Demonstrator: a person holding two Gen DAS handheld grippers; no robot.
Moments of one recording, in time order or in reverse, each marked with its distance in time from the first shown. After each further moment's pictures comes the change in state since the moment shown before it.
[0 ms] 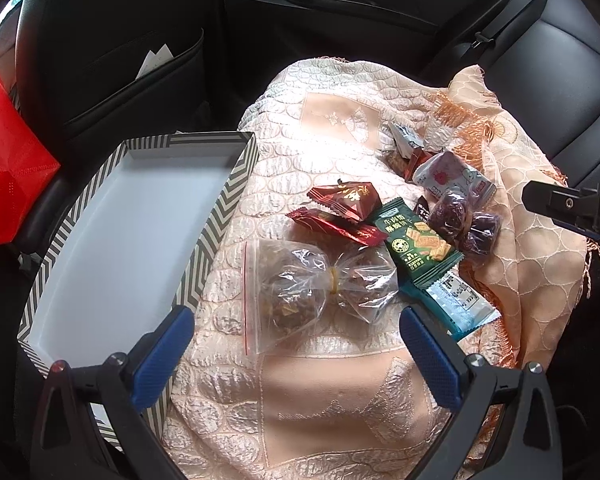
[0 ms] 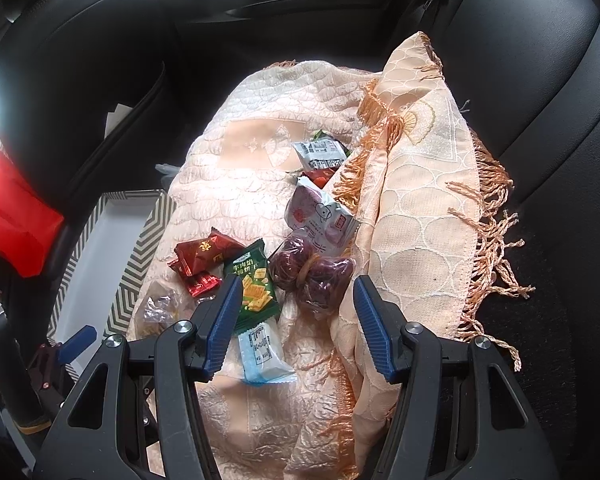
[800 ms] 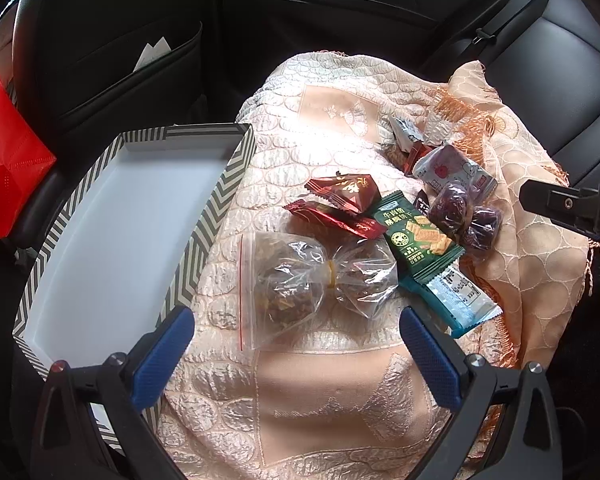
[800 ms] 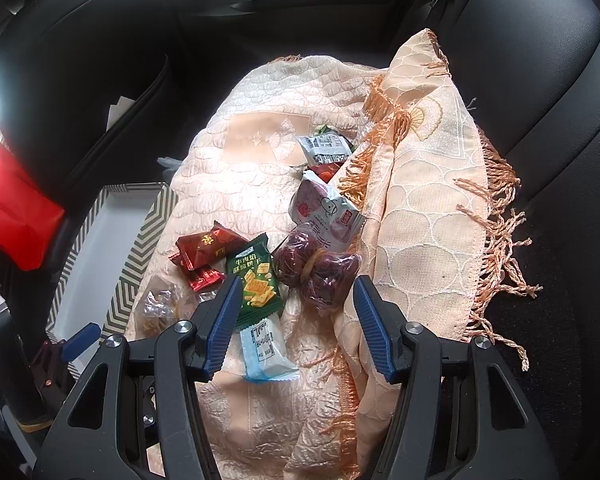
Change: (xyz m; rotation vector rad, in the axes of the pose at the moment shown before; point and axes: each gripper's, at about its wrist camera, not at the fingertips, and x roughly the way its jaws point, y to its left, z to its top) left arm 0.005 0.000 -0.002 -0.002 0.017 -0.009; right arm 0.003 0.003 -0.002 -0.014 0.015 0.003
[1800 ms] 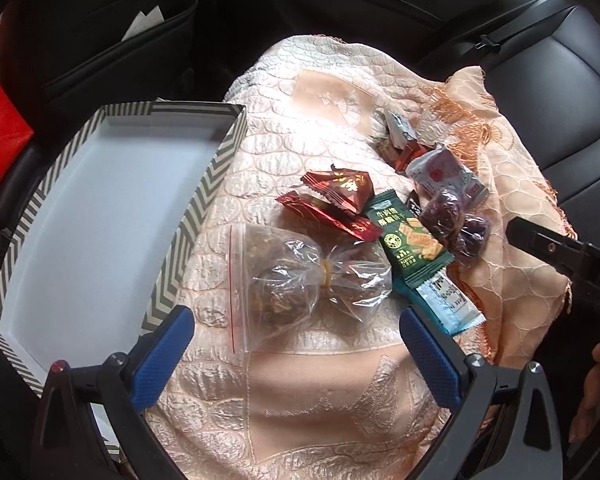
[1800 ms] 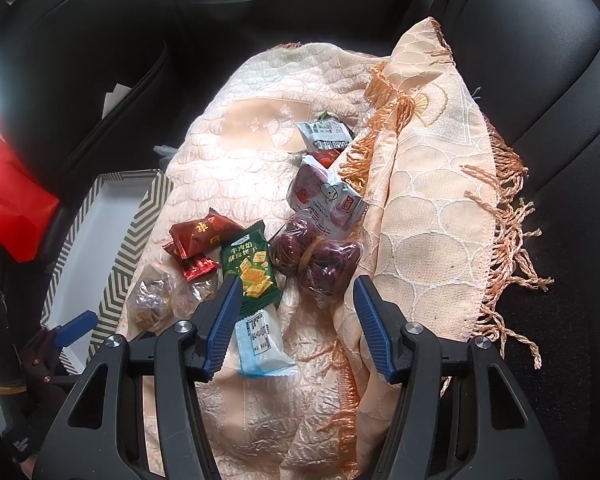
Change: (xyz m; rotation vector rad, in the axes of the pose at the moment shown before) left arm 0.009 0.017 0.011 -0.060 0.088 -0.126; right arm 0.011 0.001 -0.004 -0.012 0.037 -0.009
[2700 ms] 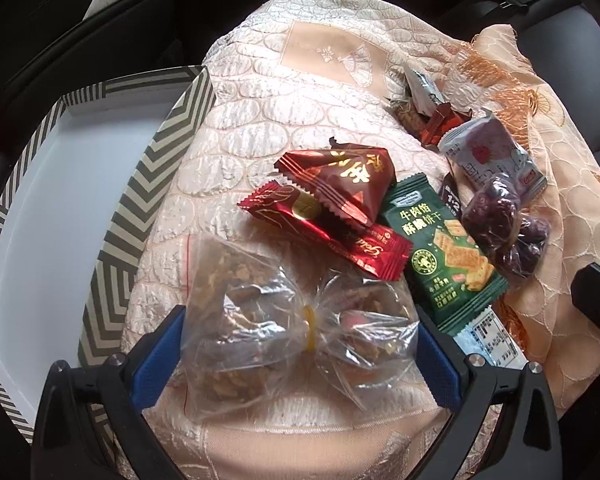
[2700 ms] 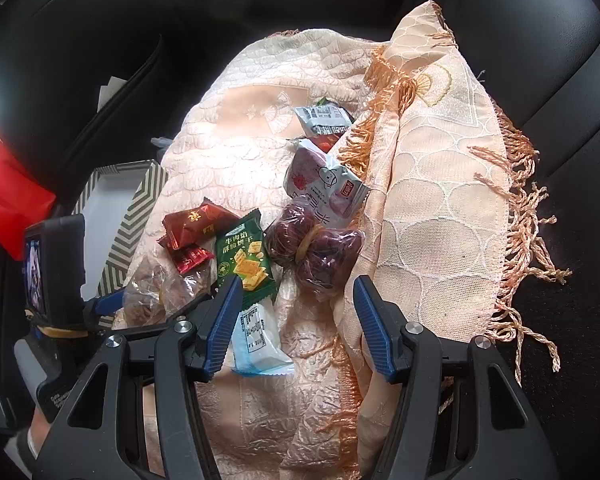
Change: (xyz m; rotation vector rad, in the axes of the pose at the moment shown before) left arm 0.075 -0.022 0.026 0.029 0.120 0.082; right arm 0.014 -0.005 -0.003 0.009 0.038 0.009
